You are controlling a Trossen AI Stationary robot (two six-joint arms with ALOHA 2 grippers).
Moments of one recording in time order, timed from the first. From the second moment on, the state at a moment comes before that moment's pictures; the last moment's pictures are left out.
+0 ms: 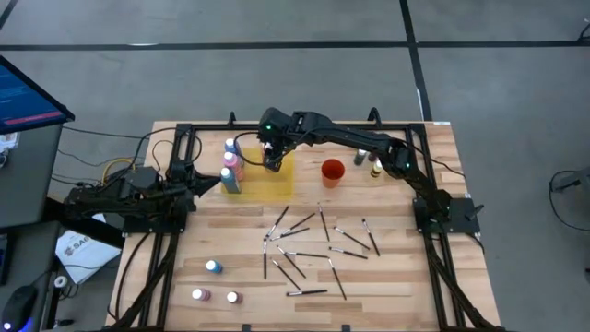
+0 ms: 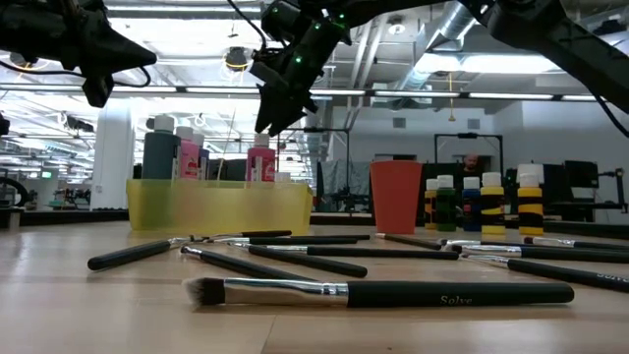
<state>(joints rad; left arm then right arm) 0.02 0.04 0.28 -0.31 -0.27 -0.50 -0.28 2.33 2.33 -0.93 0.08 -0.04</state>
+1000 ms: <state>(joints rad) 0.02 0.04 0.28 -0.30 -0.27 -0.45 -0.31 1.98 1.80 -0.49 -0.23 -0.10</state>
